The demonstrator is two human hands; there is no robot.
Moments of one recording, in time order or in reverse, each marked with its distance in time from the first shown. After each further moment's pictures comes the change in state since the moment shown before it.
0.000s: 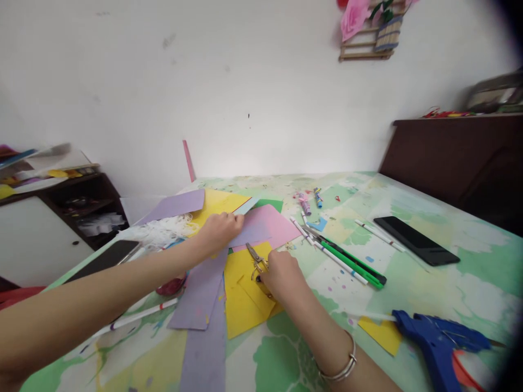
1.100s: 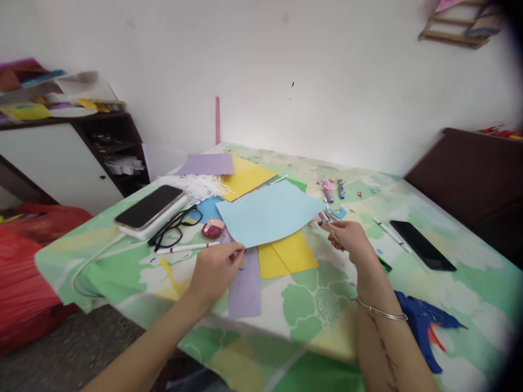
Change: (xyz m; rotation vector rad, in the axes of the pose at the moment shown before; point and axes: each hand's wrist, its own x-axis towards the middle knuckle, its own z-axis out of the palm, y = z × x) left_hand -0.171 0.047 0.001 -0.751 0.541 -0.403; right_hand 0.008 0.057 -0.045 0.639 0.173 0.262
